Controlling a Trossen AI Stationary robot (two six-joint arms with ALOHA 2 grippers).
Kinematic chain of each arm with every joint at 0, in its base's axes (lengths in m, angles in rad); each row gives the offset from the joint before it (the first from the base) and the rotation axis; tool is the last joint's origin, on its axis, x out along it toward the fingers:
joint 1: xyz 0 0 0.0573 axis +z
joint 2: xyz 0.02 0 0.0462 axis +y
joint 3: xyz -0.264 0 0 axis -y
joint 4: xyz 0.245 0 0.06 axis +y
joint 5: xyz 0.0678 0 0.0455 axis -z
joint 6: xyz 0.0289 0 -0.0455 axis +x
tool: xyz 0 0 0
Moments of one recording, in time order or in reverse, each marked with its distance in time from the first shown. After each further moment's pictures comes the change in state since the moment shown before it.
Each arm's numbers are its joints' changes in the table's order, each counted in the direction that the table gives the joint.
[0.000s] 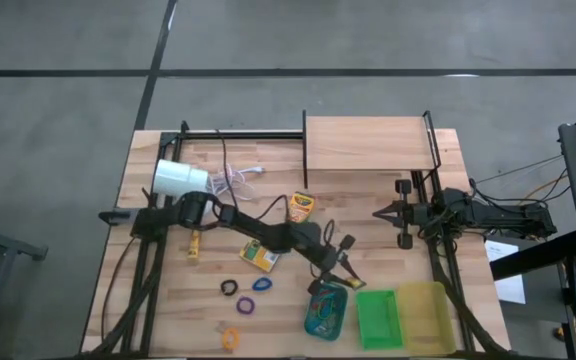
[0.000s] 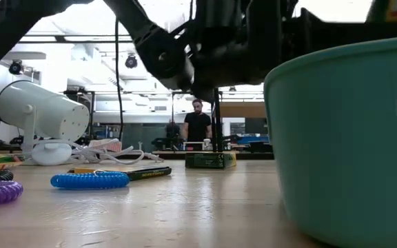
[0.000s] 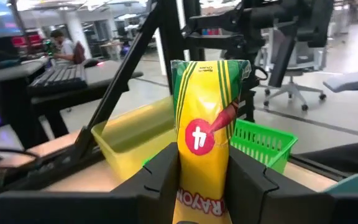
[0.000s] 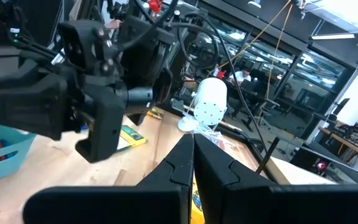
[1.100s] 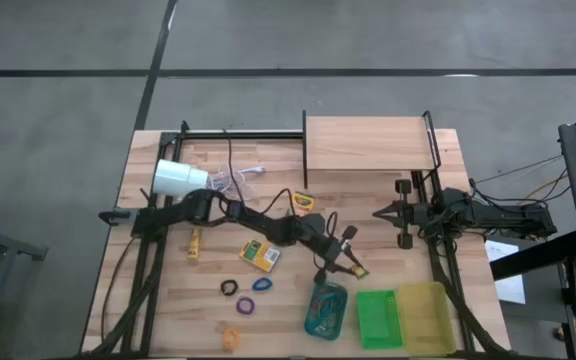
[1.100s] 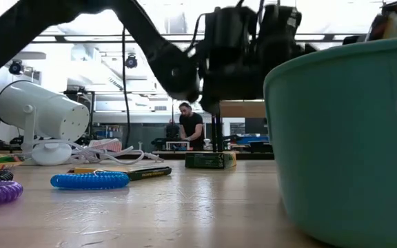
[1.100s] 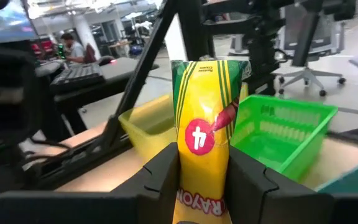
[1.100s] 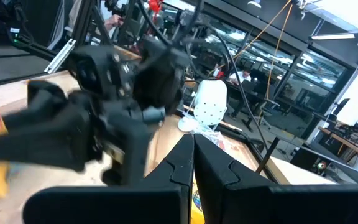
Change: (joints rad) left arm 0.062 0.064 0.044 -0.011 0.011 0.082; right arm 0.000 0.000 0.000 0.000 0.000 0.000
